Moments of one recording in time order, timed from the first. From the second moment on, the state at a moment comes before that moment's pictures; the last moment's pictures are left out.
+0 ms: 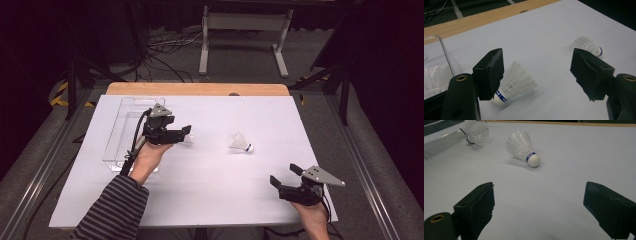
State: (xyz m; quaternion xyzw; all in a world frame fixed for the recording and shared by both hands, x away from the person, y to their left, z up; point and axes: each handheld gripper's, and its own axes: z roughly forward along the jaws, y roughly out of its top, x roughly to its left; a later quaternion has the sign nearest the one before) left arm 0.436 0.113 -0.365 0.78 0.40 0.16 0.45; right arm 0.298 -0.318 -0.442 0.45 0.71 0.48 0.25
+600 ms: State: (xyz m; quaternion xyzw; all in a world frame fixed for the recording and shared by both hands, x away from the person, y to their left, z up) left arm 0.453 0.100 -0.361 0.80 0.44 0.13 0.39; right arm 0.298 -0.318 -0.442 0.45 0.71 0.48 0.25
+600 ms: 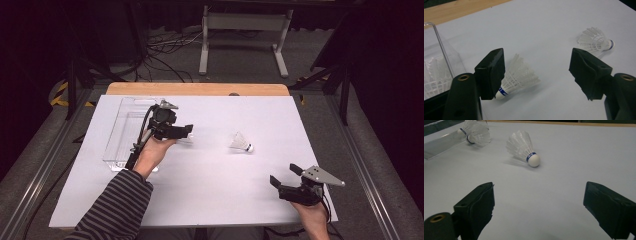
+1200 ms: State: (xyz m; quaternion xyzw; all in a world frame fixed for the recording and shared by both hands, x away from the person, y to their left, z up) left arm 0.474 0.079 -0.366 0.82 0.46 0.12 0.32; right arm 0.299 -0.317 -0.442 0.45 0.71 0.48 0.24
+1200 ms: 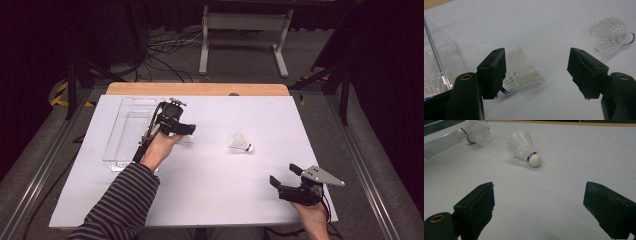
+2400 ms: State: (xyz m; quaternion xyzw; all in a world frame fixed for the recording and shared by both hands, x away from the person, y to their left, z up) left arm 0.502 0.070 -0.394 0.82 0.52 0.10 0.24; right arm 0.299 -0.316 -0.443 0.45 0.72 0.47 0.24
